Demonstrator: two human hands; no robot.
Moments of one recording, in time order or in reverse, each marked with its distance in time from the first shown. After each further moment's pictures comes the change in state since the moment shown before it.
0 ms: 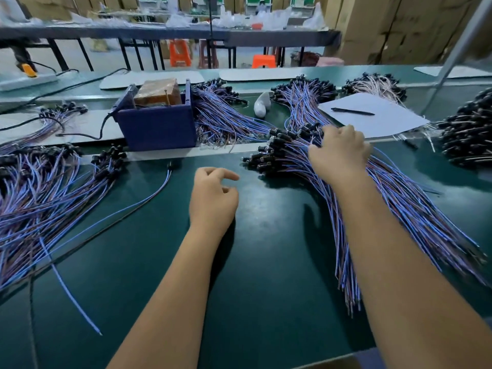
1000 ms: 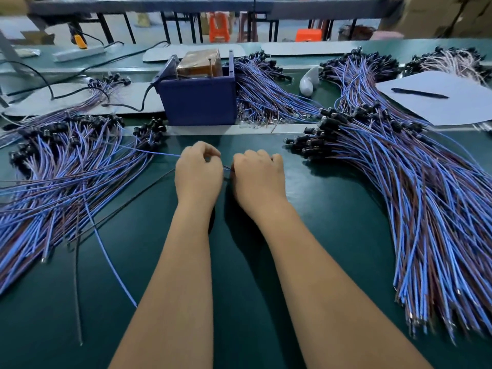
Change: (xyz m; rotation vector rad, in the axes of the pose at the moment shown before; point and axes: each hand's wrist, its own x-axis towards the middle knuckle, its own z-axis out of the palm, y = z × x) left_hand 0.028 -0.044 -0.057 0.159 0.240 -0.197; right_hand -0.090 -0.153 0.082 0.133 -0.003 -0.630
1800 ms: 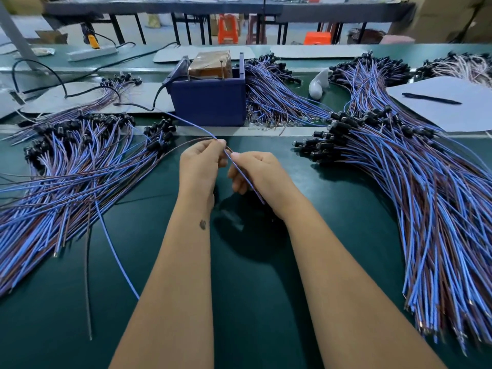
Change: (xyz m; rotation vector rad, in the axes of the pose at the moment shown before) left_hand 0.006 0.004 -0.007 -0.727 -0.061 -0.241; right_hand 0.001 0.002 -0.020 1.327 -0.297 0.261
